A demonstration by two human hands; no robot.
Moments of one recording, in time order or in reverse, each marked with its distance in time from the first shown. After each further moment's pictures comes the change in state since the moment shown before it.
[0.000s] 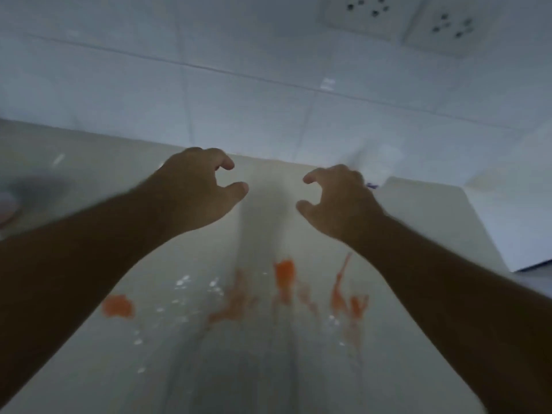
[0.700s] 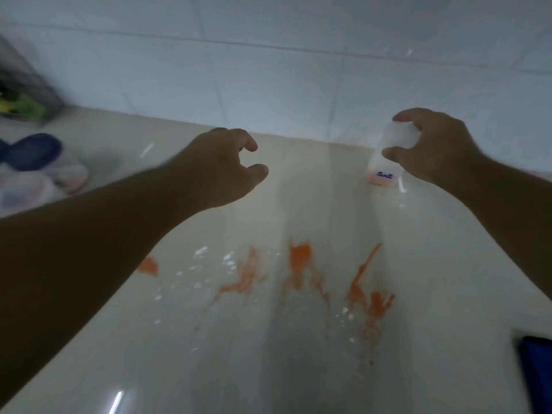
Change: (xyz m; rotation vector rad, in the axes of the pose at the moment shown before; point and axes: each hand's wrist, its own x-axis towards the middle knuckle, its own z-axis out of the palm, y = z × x) left_hand 0.005 0.029 0.025 0.153 0.025 -0.133; right_hand 0.075 0.120 -0.014 0.270 0.122 -0.033
